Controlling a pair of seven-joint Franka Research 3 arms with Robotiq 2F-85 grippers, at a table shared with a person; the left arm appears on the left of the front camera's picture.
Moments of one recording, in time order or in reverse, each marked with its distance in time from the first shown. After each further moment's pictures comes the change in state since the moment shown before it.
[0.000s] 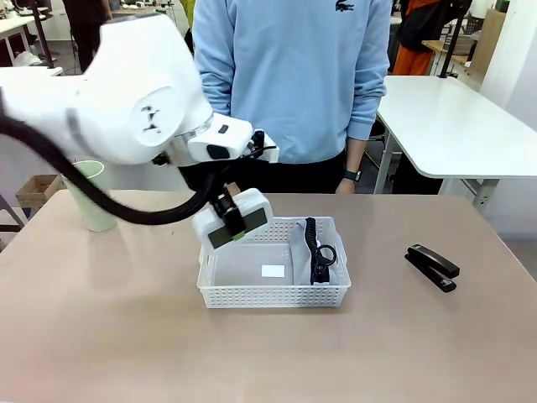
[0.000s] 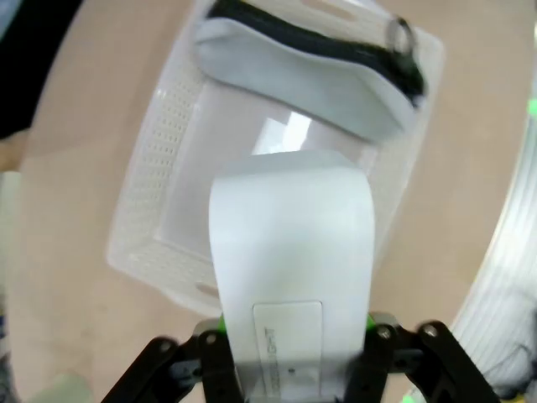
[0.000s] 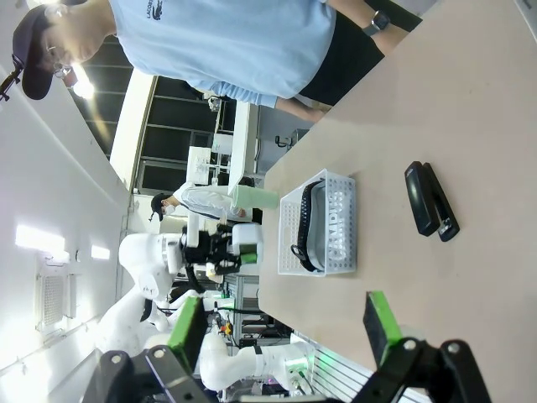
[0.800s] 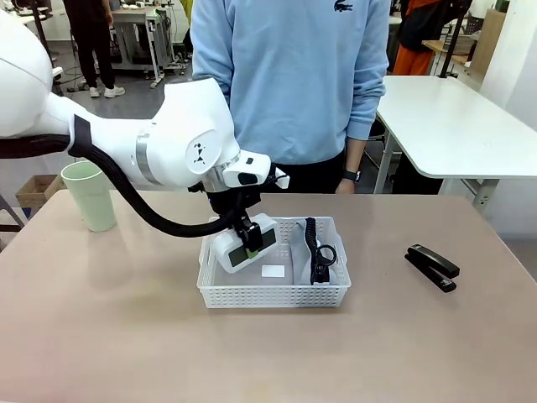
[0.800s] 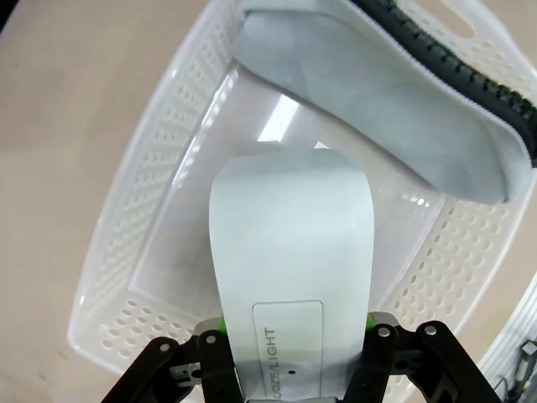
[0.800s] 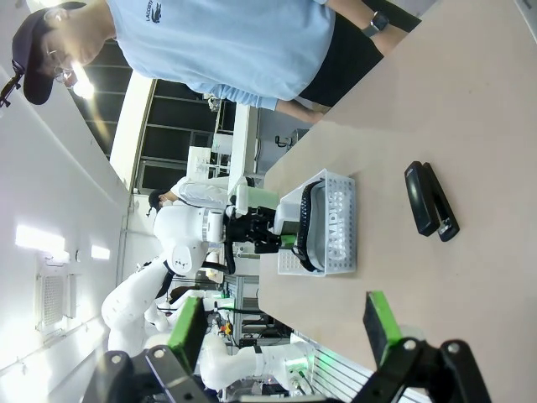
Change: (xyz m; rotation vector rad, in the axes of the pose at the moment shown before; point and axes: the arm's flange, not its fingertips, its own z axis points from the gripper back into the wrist) left arm 0.018 0.041 -0.101 -0.076 0.092 0.140; right arm 0.000 0.000 0.000 0.000 0.001 0.000
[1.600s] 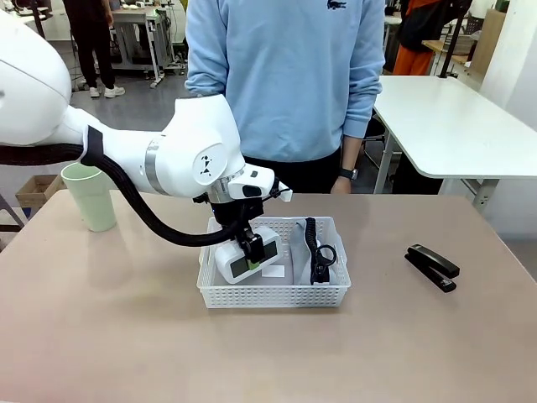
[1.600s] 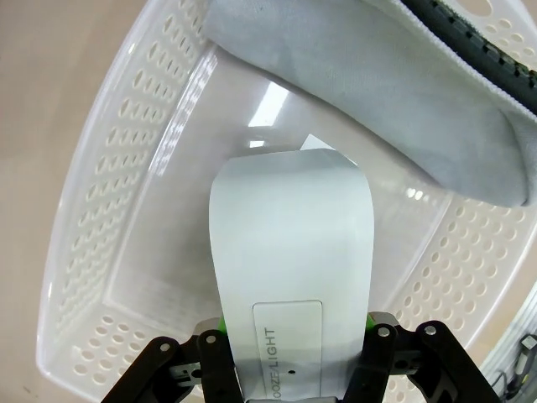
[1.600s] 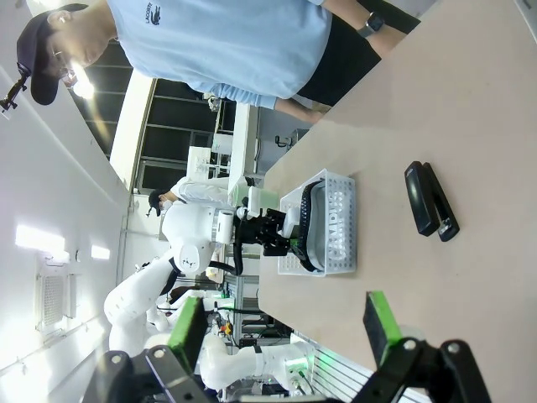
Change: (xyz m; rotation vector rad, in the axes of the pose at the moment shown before) left arm 0.001 -0.002 -0.023 -0.028 0.037 -0.008; right arm 0.000 0.000 0.000 0.000 0.000 0.000
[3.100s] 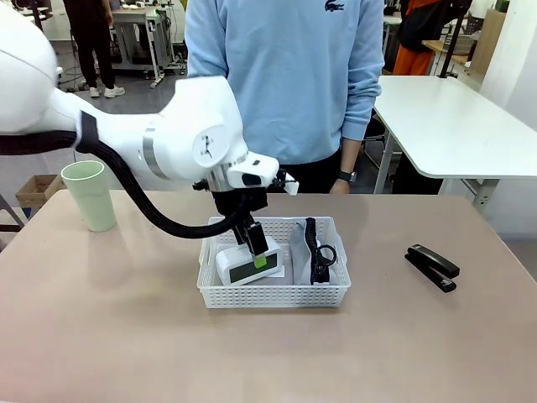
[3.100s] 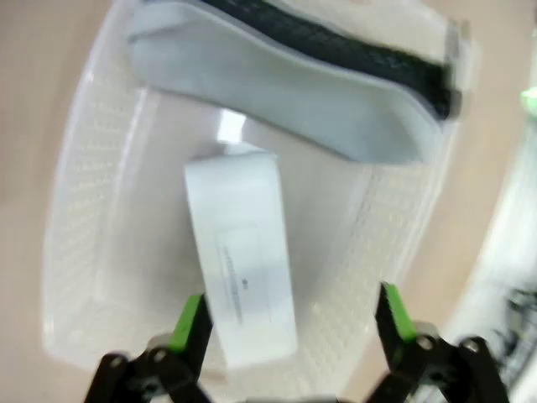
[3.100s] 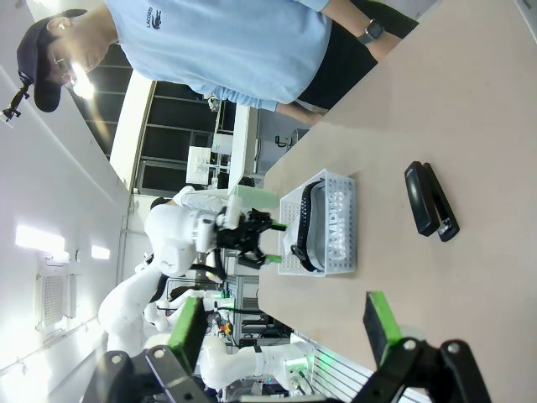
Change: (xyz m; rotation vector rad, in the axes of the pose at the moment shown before) left arm -0.002 -0.023 0.051 -0.095 -0.021 -0.148; right arm 0.000 0.000 0.000 0.000 0.000 0.000
